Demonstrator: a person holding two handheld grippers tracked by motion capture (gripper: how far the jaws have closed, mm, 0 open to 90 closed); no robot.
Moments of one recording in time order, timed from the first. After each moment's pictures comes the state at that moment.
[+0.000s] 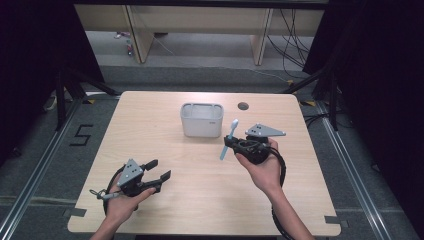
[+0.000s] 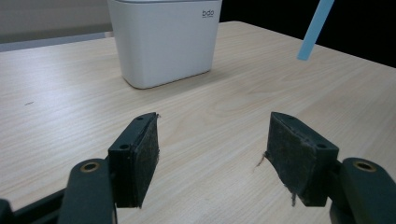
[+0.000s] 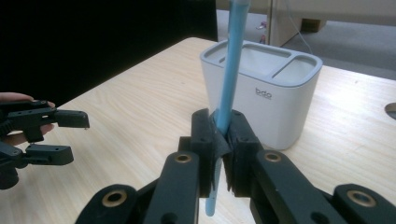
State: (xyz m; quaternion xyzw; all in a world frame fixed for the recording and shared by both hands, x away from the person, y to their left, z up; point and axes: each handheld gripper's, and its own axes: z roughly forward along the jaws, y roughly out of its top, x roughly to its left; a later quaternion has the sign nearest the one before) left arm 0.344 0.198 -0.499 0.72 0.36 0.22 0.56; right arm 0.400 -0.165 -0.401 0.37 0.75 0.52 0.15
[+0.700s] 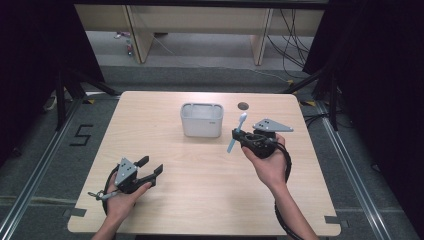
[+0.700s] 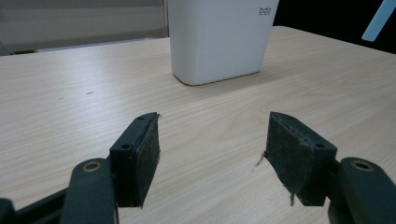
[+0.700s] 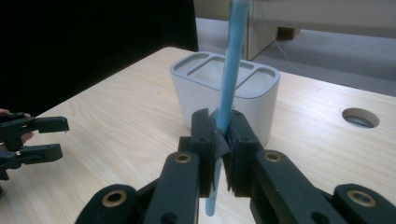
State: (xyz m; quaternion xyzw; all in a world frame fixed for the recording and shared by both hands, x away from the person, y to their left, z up) left arm 0.355 0.214 -0.517 0.68 0.40 0.28 0.54; right arm 0.411 -0.180 -0.392 0.39 0.74 0.52 0.18
